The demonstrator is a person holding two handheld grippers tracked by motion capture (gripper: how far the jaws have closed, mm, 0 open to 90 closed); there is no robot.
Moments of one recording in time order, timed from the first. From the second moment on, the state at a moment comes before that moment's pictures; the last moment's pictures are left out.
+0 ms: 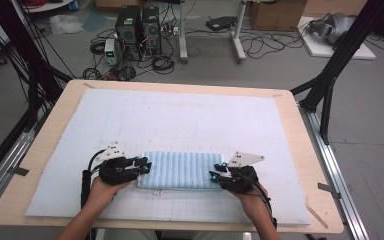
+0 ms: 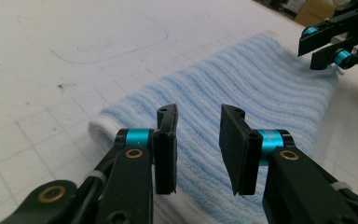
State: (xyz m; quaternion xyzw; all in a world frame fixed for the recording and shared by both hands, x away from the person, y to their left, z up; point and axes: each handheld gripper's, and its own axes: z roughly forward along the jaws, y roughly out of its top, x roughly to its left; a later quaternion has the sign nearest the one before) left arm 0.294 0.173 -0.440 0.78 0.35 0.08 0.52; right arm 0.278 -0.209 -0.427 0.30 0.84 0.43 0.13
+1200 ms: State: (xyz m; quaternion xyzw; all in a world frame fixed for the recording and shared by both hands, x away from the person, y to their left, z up) left arm 0.328 0.182 -0.448 0.77 0.41 0.10 0.47; right arm 0.297 -0.224 -0.439 0.34 0.83 0.43 0.13
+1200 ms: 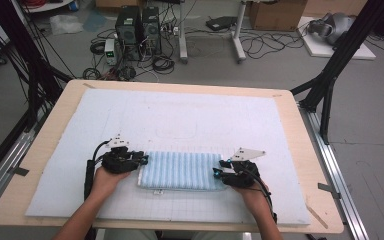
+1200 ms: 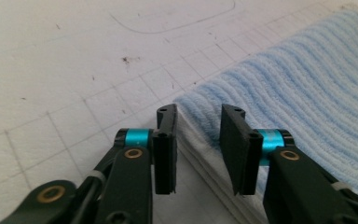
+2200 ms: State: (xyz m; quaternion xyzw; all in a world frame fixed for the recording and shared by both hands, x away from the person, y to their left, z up) left arm 0.299 0.244 -0.421 0.68 0.39 0.19 0.59; right arm 0.267 -0.306 -0.400 0.41 0.75 0.45 0.26
